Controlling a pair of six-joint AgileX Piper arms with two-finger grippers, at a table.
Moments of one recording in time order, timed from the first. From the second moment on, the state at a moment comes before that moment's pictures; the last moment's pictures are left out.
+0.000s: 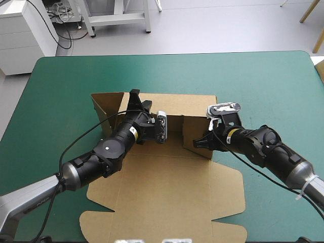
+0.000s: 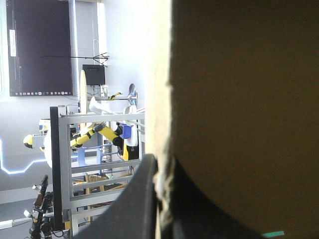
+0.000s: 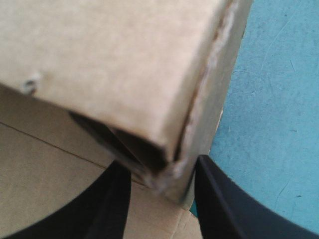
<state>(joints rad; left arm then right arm) -0.82 1.42 -0.94 1.56 0.40 -0.31 0.53 1.27 -0.94 -0.04 0.56 0.28</state>
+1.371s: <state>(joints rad) -1.06 1.28 -0.94 1.27 0.57 -0.24 0.54 1.27 -0.94 -0.14 0.50 0.40</state>
